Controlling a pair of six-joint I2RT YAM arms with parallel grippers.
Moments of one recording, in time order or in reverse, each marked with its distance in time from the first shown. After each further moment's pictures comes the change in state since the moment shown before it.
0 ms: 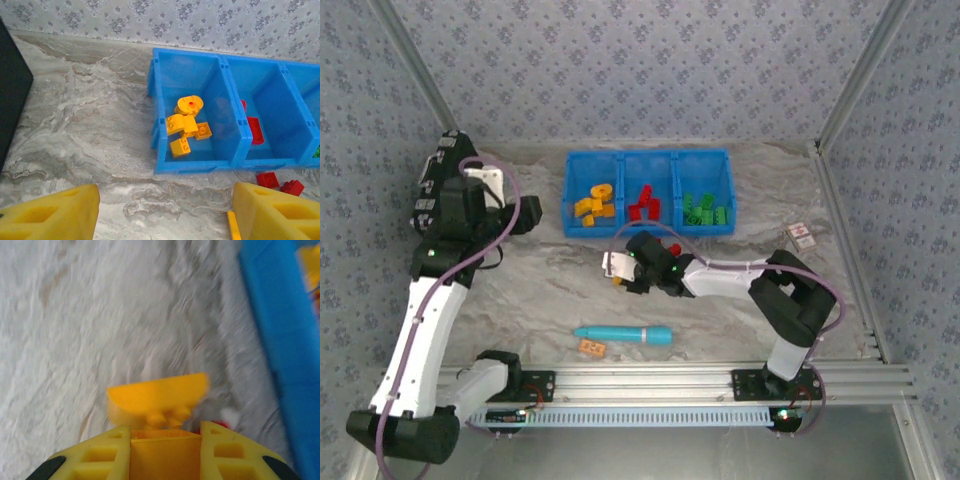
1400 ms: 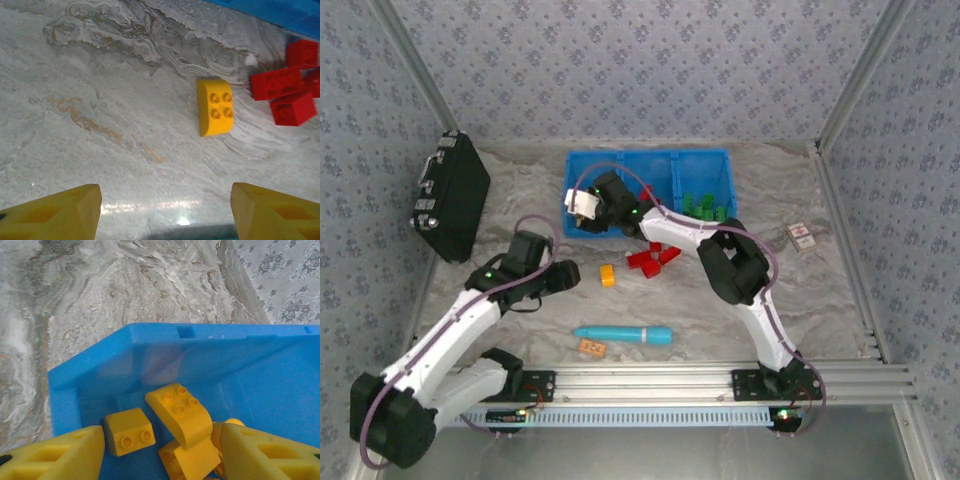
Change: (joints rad) left arm -0.332 0.027 -0.461 0.063 -0.029 -0.433; right arm -0.124 0.477 0.723 -0.054 -0.080 -0.075
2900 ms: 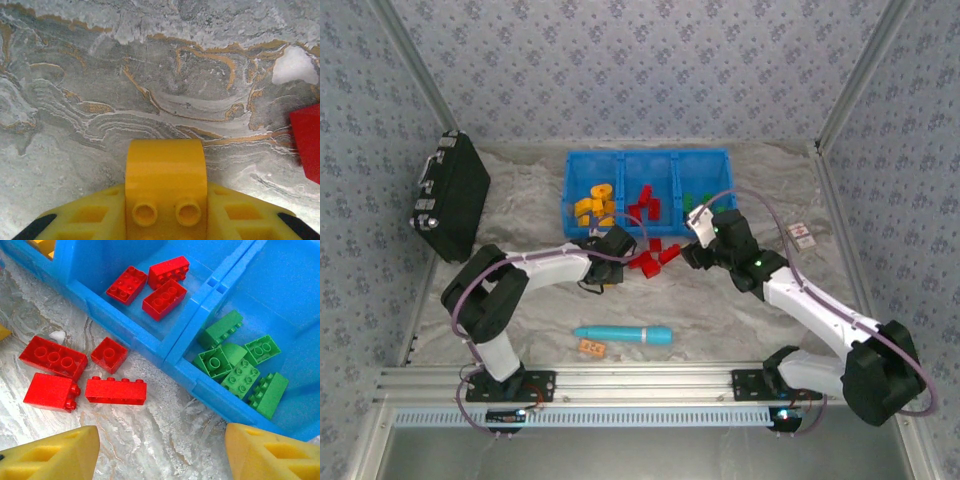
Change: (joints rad) left arm -0.300 0.756 0.281 0.208 -0.294 -0.091; right arm -0.252 -1.043 -0.963 -0.167 0.150 0.476
